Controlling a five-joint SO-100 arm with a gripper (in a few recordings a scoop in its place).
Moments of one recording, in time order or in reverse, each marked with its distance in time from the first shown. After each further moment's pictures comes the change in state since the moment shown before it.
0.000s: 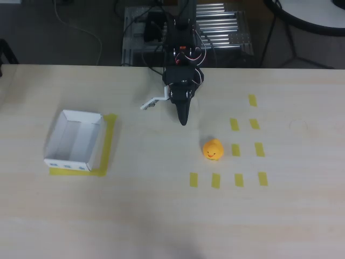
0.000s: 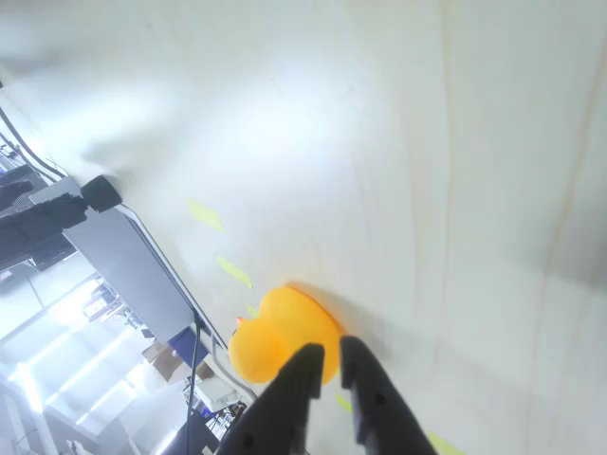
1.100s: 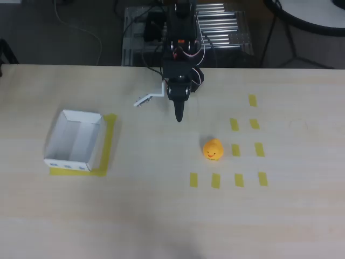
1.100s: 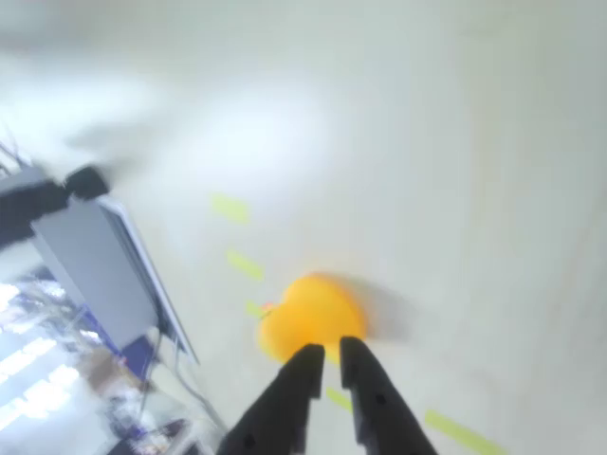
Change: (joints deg) arm 3.2 -36.6 -30.4 -1.1 -15.4
